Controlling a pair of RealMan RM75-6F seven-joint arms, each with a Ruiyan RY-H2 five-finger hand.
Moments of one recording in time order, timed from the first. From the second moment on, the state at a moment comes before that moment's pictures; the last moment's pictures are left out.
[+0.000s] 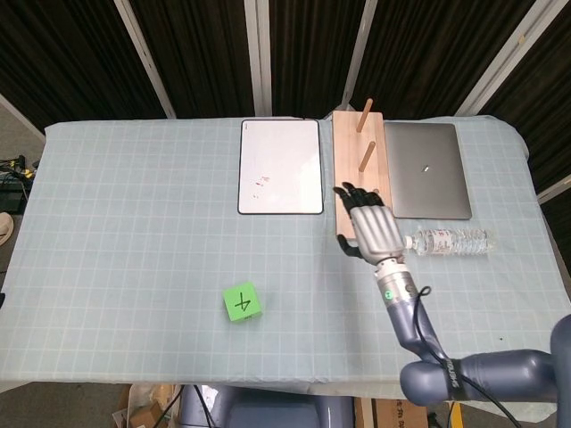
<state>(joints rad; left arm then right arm) 0.00 -1.04 -0.15 -1.68 1.33 1.57 -0.07 1.00 -1.29 0.02 -1.94 -0.68 1.46 -0.37</state>
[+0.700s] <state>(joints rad) 0.00 -1.05 -0.13 -1.66 1.39 1.60 -0.06 0.31 -1.17 -0.35 -1.71 -1.45 1.85 -0.13</state>
